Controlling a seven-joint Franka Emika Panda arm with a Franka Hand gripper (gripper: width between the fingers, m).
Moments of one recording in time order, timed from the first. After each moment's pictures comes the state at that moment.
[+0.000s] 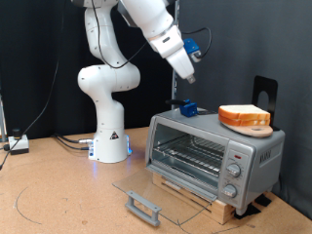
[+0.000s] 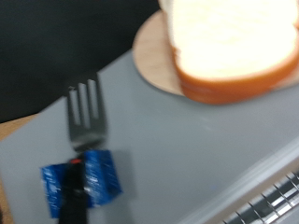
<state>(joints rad) 0.19 -0.52 -0.13 -2.38 0.62 1.78 -0.62</state>
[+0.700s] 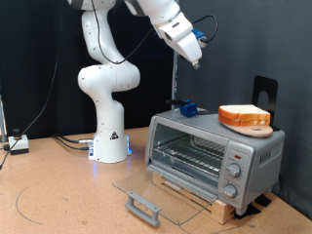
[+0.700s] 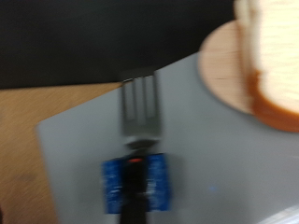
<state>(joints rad) 0.20 -0.64 -0.07 -2.43 0.58 1.70 -0.71</state>
